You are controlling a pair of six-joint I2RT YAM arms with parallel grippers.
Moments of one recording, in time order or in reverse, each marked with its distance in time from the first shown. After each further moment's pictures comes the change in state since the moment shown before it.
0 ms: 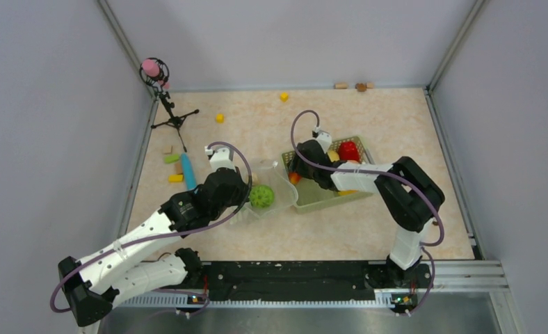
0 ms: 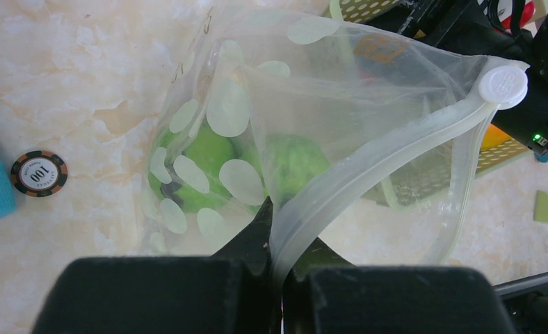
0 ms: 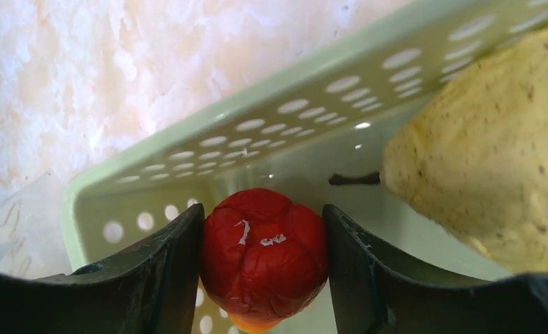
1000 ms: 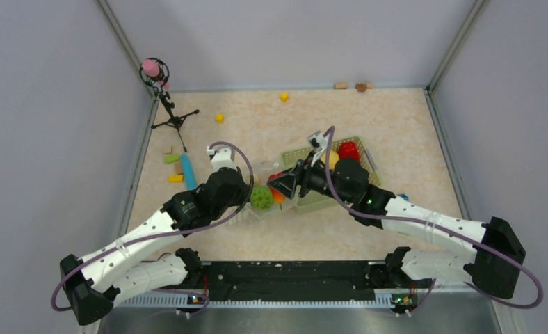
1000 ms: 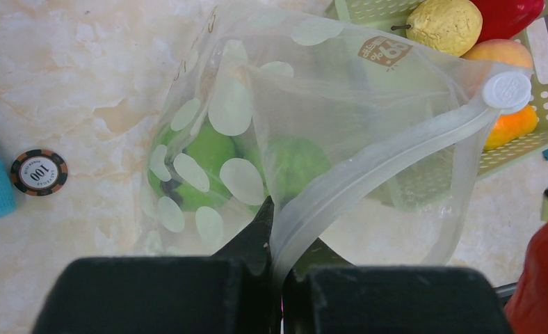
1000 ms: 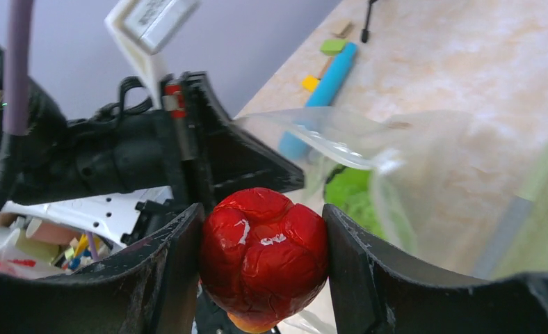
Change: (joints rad) left arm 0.000 0.018 0.000 0.002 0.000 0.000; right arm 0.193 -0.726 -0.288 0.212 -0.420 -0.229
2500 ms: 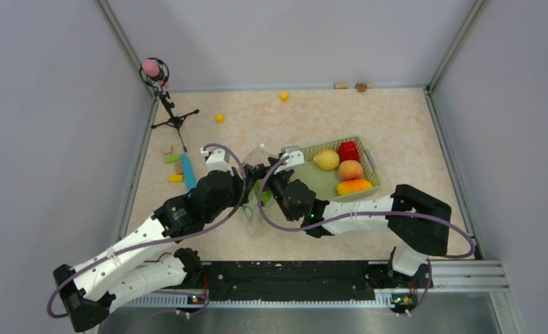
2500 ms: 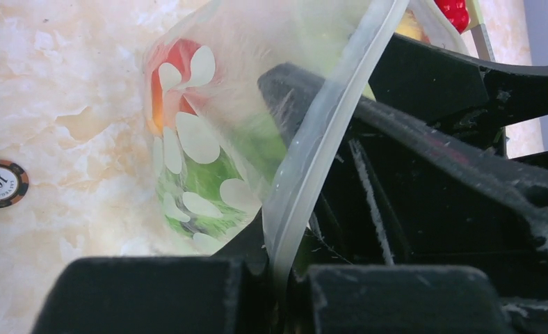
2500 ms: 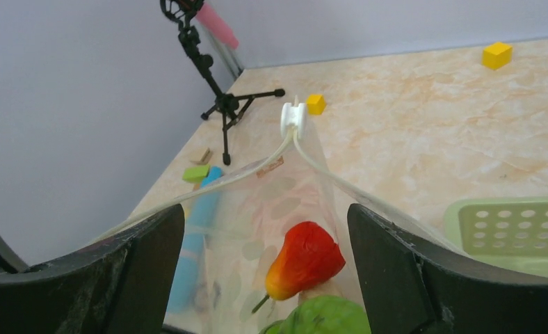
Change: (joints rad) left arm 0.000 -0.087 -0.028 0.052 0.063 -0.008; right arm 0.305 0.563 0.148 0.624 0.870 -0.293
